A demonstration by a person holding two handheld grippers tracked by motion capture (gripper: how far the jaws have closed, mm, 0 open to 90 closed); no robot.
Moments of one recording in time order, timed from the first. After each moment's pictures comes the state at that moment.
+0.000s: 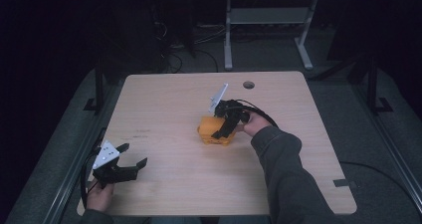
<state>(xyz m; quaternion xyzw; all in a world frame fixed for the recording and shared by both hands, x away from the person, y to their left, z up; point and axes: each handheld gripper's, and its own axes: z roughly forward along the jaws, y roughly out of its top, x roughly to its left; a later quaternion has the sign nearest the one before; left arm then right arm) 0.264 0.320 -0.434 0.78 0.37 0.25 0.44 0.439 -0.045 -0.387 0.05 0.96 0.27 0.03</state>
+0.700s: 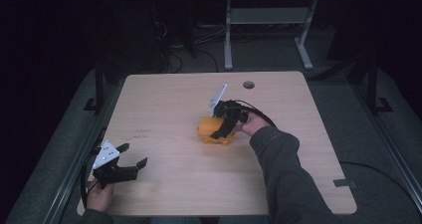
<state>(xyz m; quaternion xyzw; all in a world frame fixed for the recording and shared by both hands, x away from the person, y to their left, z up) 0.264 0.319 -0.434 0.77 0.38 0.25 0.44 0.444 -0.043 -0.395 0.05 0.96 0.28 0.02</state>
